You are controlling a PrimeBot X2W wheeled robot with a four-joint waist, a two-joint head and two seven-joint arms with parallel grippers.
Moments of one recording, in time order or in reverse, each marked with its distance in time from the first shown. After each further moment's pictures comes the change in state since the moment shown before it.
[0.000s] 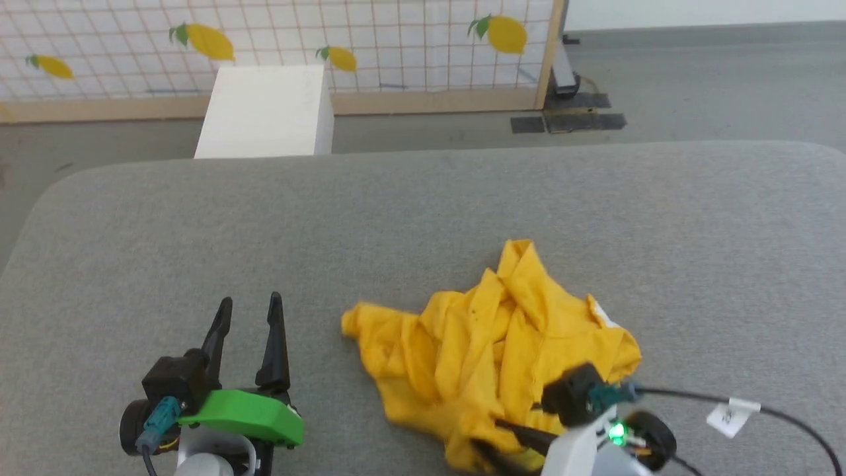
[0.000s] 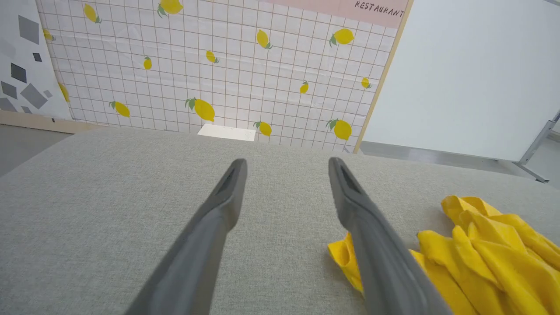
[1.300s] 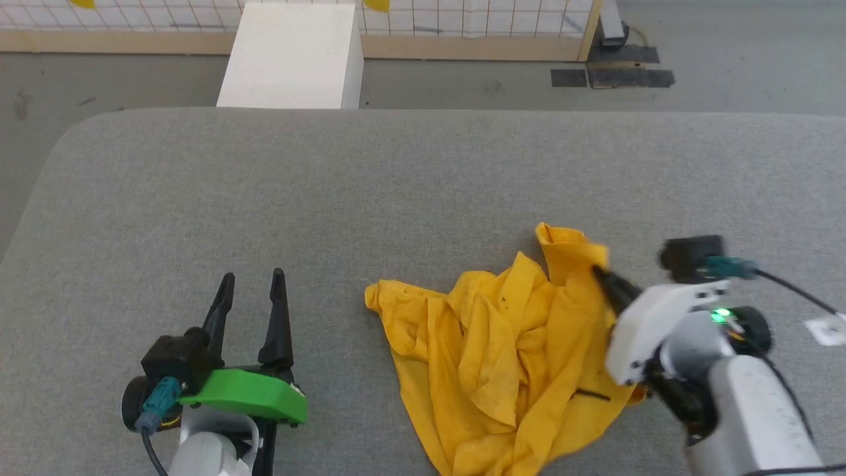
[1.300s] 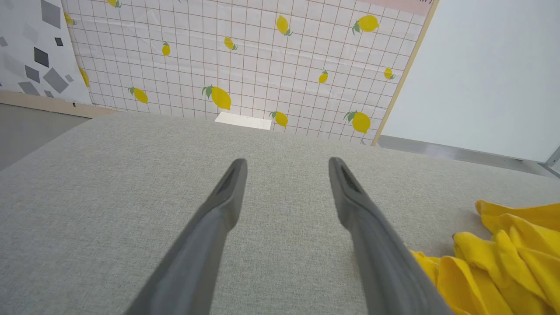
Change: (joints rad) left arm -0.045 0.000 -0.013 -0.010 -0.007 0.001 0.000; right arm -0.260 0.159 -0.430 0.343 -0.211 0.000 -0.188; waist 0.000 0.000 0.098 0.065
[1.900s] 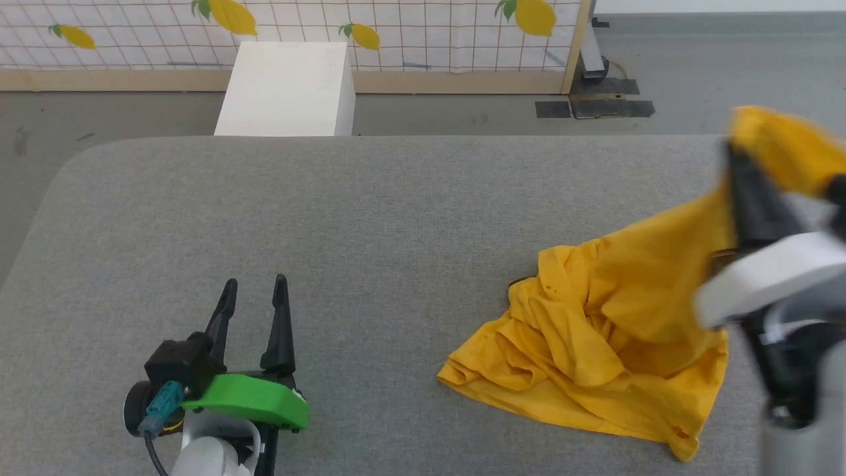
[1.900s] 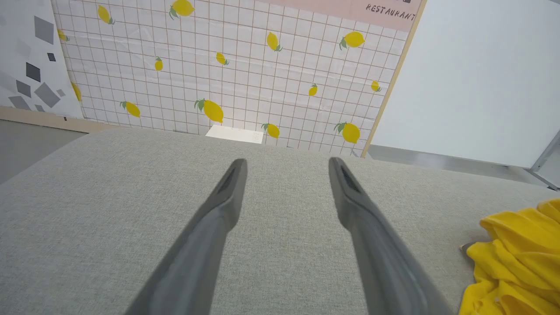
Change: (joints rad) left arm 0.010 0.000 -0.002 0.004 0.002 -0.002 0.000; right arm 0.021 -0.004 -0.174 -0.512 -0.128 0.000 -0.020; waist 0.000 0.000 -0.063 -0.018
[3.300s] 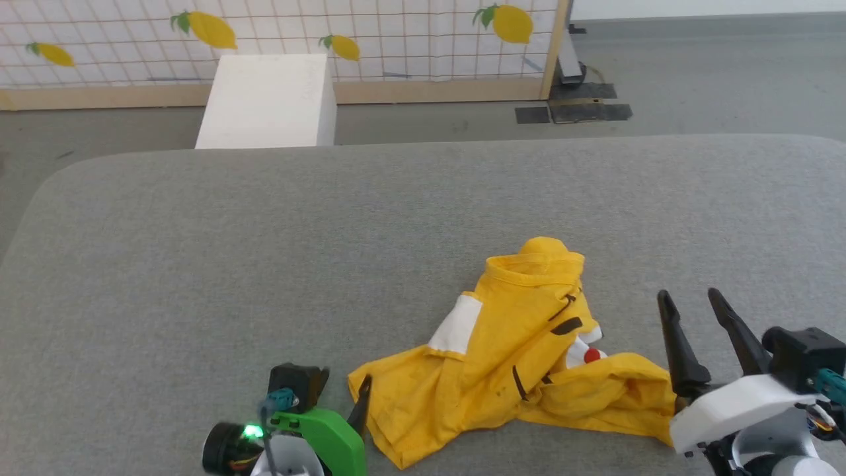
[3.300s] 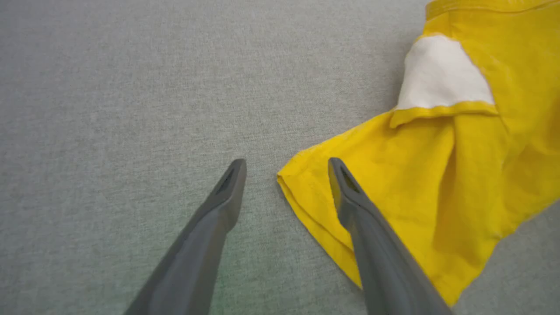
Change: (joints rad) left arm 0.015 0.016 -0.209 0.175 0.044 -0.002 0.289; right arm 0.297 0.000 0.051 0.190 0.049 0.000 -0.290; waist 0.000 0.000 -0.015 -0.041
